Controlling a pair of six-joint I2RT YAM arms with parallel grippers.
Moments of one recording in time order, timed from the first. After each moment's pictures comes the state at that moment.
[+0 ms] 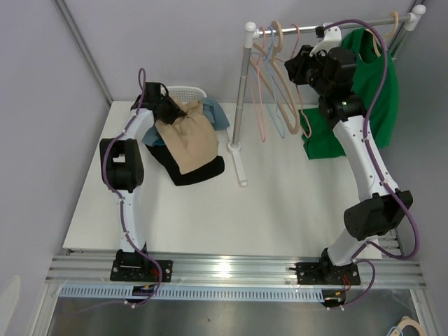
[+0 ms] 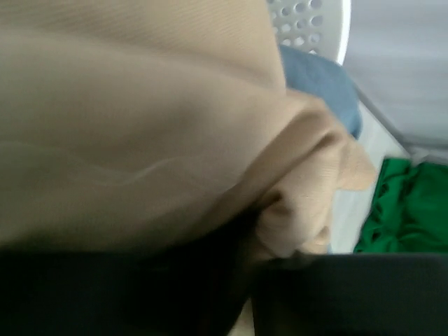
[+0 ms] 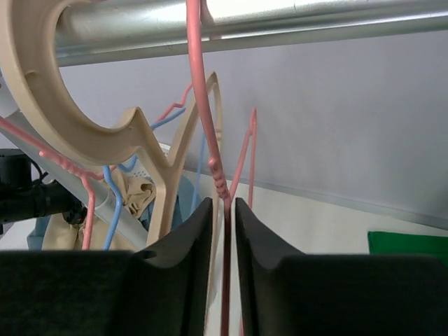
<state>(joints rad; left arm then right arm) -0.04 2.26 1.92 -0.40 0.26 -0.78 0.24 1.67 1.88 -0.23 -0.15 0.20</state>
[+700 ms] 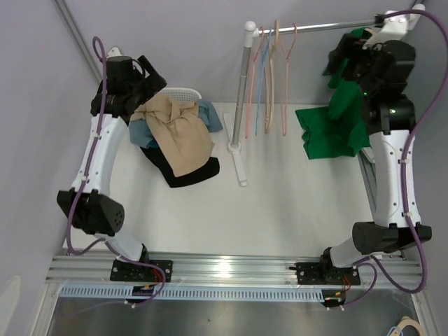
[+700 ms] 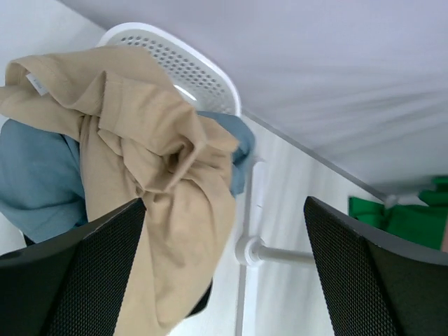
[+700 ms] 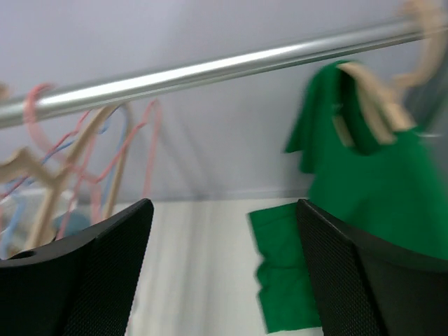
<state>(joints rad) -0.08 1.69 1.87 -0.64 -0.10 -0.65 0.10 1.53 2.02 -0.52 0.02 0.12</state>
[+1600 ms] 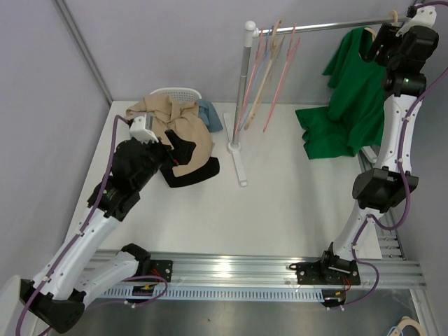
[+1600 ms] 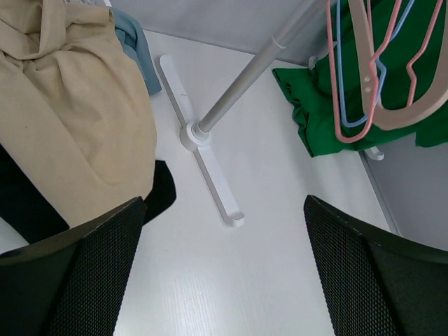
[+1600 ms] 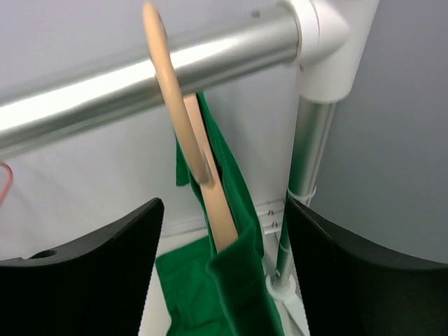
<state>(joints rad) -0.47 0.88 1.00 -0.34 -0.08 -0.51 -0.25 1.99 2.40 -0.49 -0.04 0.07</state>
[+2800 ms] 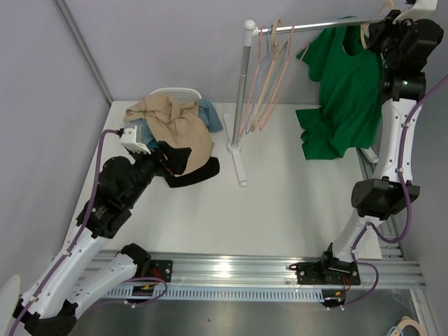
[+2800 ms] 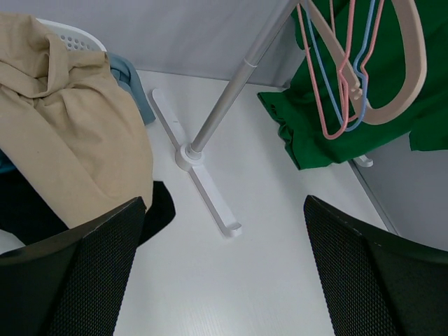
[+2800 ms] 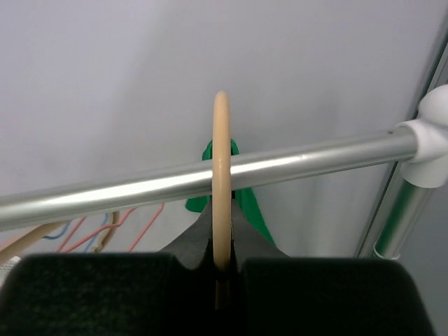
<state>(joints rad) -0.55 0.72 0.93 -0.30 -0.15 -0.43 -0.20 1.92 2.36 -0.30 -0.22 0.13</state>
